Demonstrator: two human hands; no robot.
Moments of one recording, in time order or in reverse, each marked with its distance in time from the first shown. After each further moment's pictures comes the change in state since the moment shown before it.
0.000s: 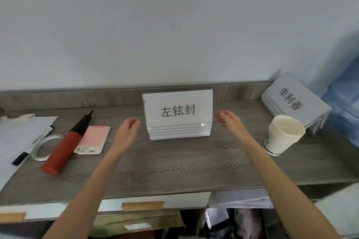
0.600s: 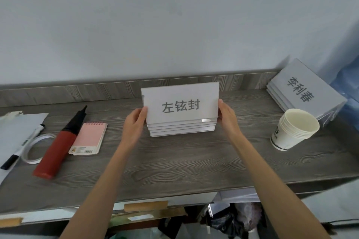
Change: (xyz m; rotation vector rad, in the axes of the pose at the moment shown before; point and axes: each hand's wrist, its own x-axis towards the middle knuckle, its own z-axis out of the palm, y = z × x) left_hand 0.020 0.005 0.022 -0.197 -0.019 0.095; right_hand 0.004 -0.005 0.039 0.211 0.062 -0.030
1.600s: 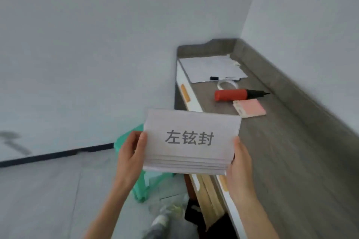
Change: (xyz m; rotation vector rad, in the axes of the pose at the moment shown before) left_hand -0.362 0.030 -0.010 0.150 1.434 -0.242; right_hand -0.172 0.018 0.107 -0.015 -1.187 0.112
